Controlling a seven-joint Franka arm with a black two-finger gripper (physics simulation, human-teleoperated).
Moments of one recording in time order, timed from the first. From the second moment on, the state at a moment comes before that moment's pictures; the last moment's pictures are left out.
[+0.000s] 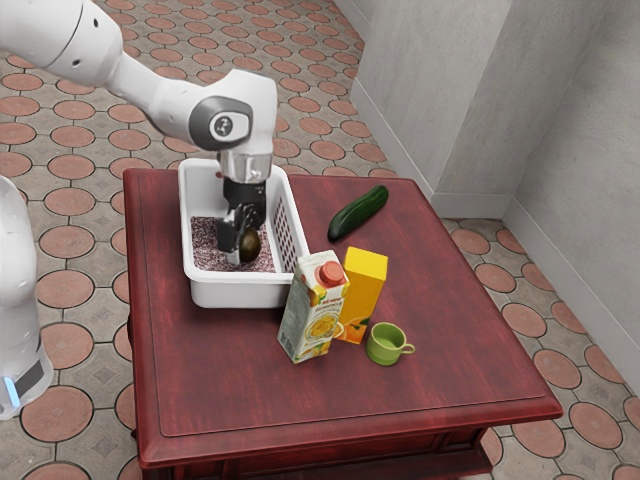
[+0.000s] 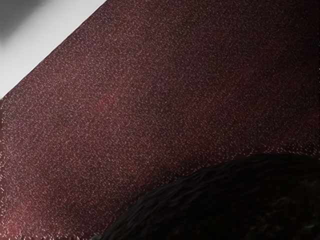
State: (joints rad) arm 0.19 -0.39 0.05 -2.54 -0.33 2.06 -2.05
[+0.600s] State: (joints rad) arm 0.19 -0.16 0.02 -1.90 -0.09 1.87 -2.14
